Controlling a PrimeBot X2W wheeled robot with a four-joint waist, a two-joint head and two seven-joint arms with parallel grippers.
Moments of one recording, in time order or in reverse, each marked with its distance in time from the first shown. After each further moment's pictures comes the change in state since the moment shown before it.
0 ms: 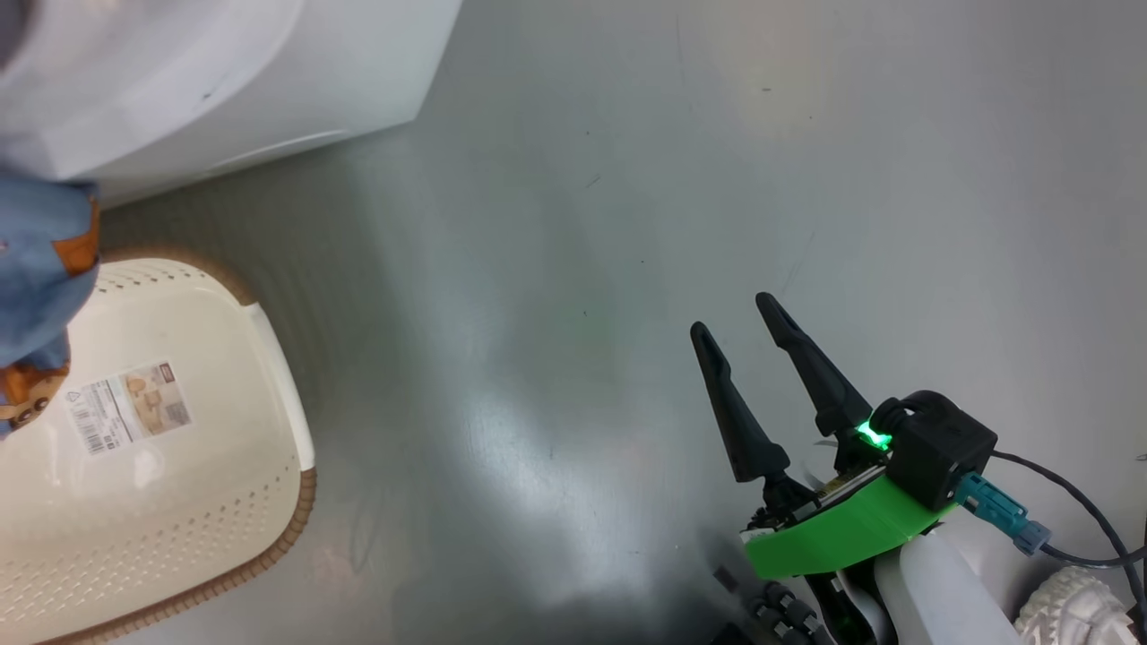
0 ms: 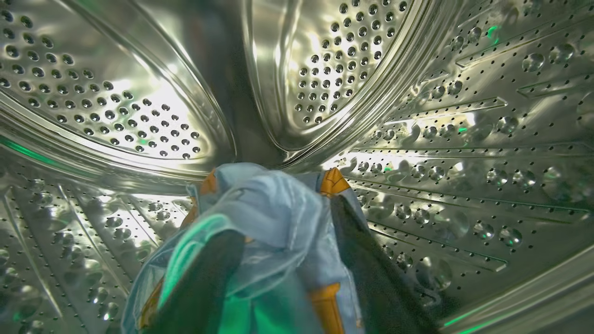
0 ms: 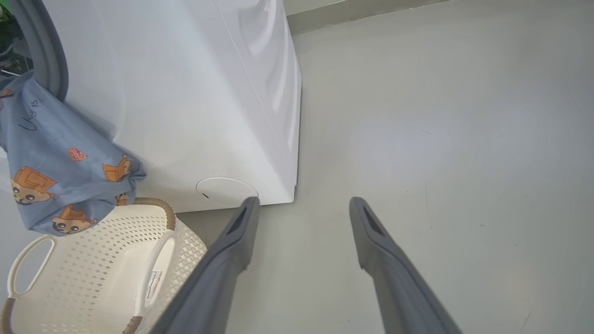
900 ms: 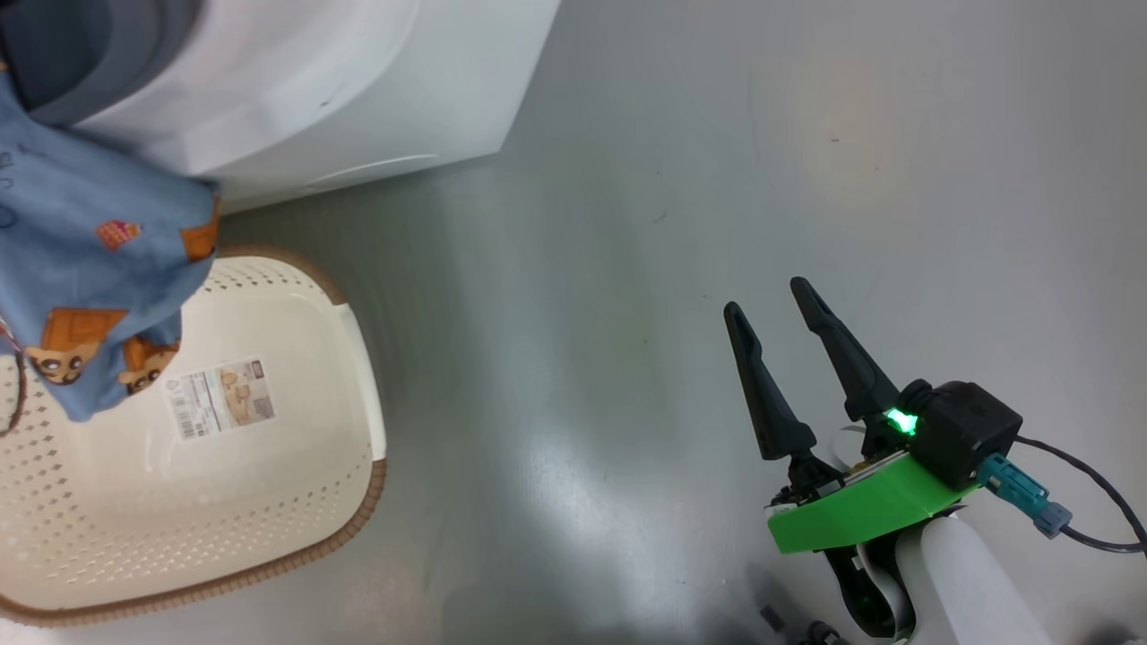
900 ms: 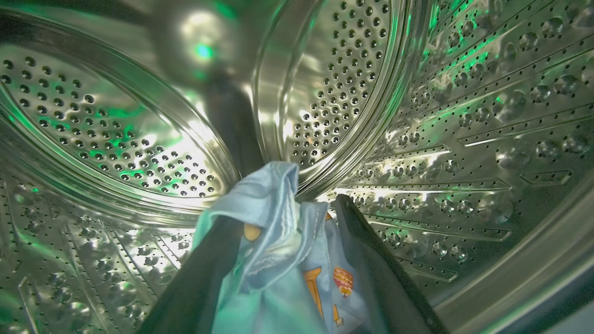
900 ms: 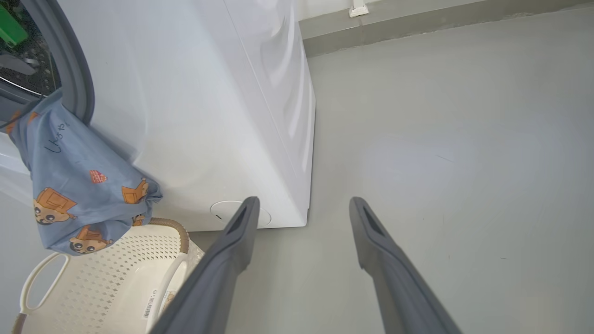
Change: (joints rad) left arm 0.099 -0.091 0.001 -0.040 -0.001 0.019 -0.131; right arm -0.025 -0.002 -0.060 0.037 -0.012 0.000 0.000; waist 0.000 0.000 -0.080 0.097
